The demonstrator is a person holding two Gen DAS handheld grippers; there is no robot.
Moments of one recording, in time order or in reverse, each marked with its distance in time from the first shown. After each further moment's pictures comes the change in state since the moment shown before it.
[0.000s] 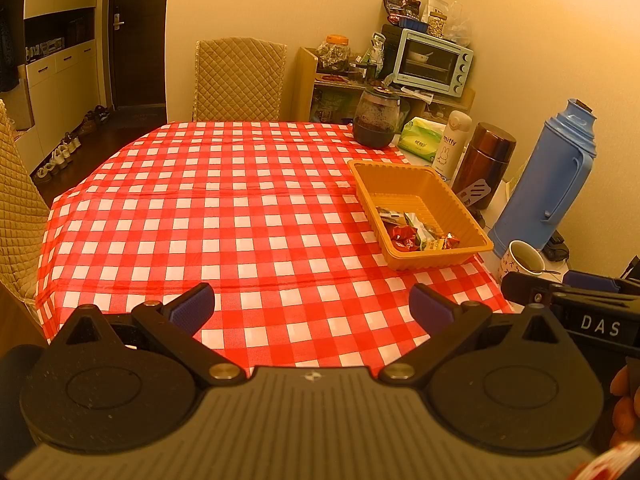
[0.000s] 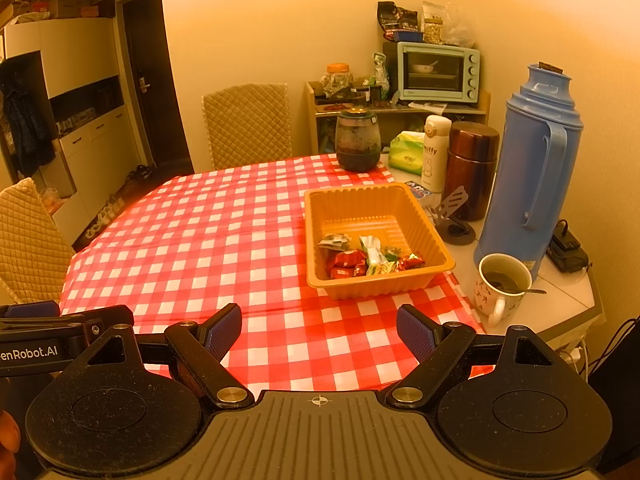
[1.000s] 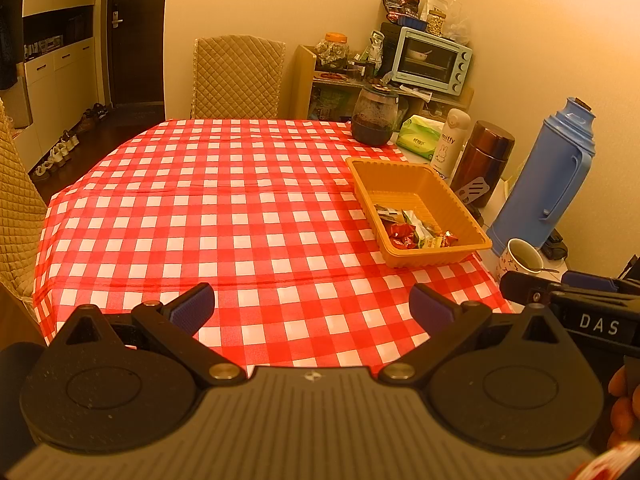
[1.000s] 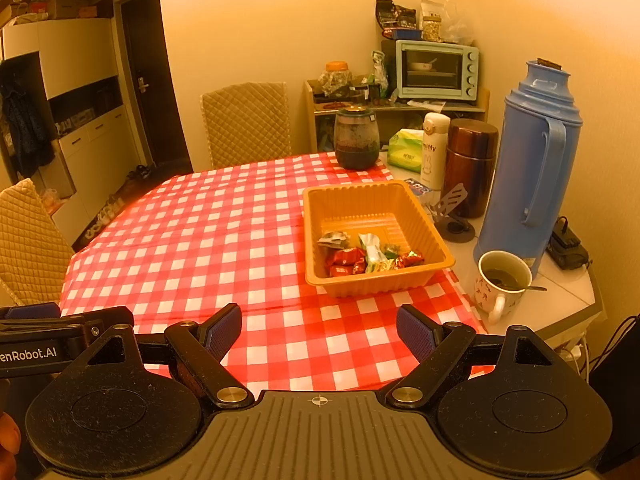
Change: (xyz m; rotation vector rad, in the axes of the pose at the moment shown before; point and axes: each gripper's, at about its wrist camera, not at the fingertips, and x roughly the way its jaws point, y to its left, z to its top) left arm 0.000 -0.002 -0.002 -0.001 0.004 -0.001; right arm 0.001 -0.001 -0.003 0.004 0.001 -0.002
